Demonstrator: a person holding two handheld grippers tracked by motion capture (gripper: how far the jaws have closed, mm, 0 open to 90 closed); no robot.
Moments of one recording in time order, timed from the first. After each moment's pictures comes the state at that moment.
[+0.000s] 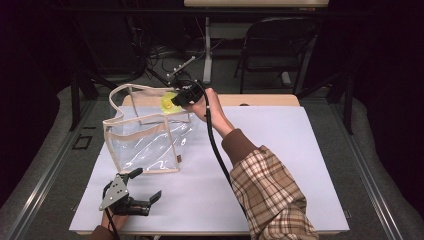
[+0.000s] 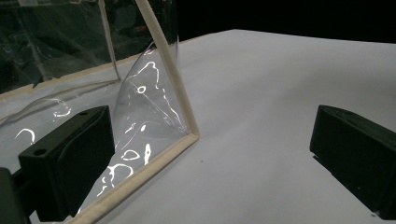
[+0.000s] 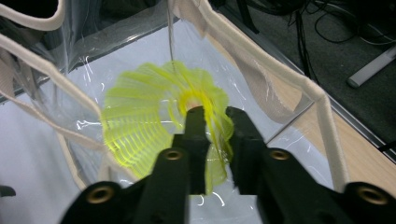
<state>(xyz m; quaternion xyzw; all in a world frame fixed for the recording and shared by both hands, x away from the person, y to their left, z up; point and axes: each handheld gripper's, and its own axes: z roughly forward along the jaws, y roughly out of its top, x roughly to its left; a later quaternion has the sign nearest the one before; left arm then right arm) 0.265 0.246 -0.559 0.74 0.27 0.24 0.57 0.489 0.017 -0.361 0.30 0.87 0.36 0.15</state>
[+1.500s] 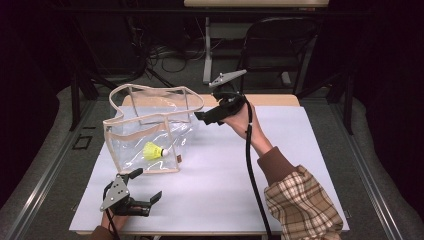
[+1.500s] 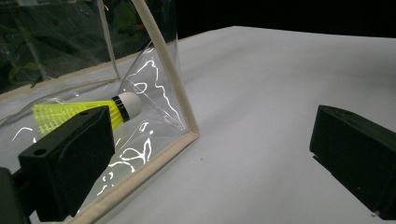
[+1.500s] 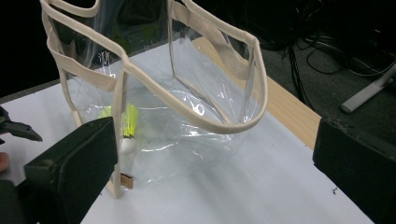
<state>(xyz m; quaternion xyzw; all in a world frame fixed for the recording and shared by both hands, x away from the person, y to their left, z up) 0.264 0.245 -0.558 0.74 0.27 0.24 0.56 0.440 -0.086 -0.362 0.28 0.84 0.45 0.16</state>
